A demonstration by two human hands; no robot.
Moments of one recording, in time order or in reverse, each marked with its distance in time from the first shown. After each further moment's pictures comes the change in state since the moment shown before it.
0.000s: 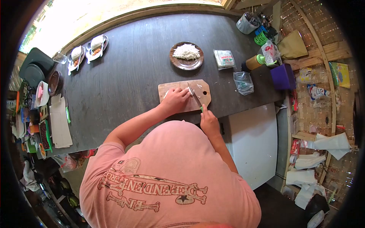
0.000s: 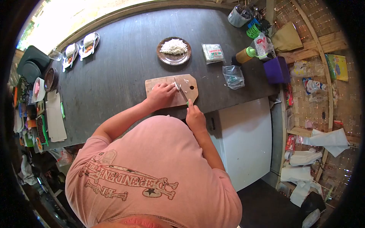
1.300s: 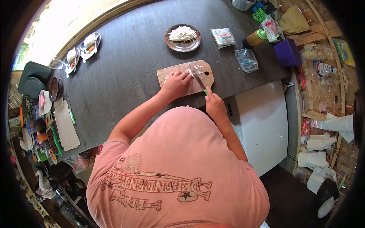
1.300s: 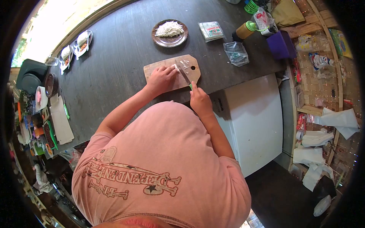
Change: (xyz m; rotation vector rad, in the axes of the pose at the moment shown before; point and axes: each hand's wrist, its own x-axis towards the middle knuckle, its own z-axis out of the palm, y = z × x) left_hand 0.001 -0.001 0.003 0.081 0.013 0.023; right_hand -0.010 -0.003 -0.005 0.088 0.069 0.001
